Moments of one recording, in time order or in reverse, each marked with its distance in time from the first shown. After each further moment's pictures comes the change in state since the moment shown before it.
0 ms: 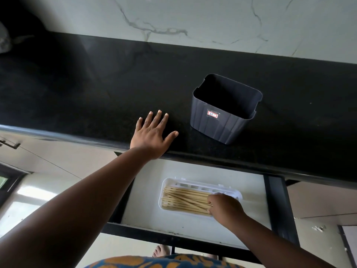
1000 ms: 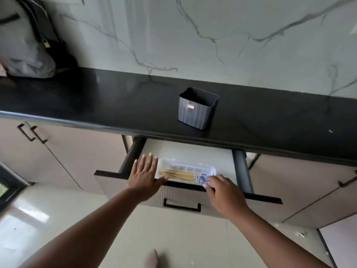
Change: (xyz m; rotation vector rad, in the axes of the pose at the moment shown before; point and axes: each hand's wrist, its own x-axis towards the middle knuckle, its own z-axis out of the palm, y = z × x) left_hand -0.240 0.041 0.013 0.034 -0.124 0.031; right_hand -0.183 -0.008 -0.002 0.047 0.677 -0.141
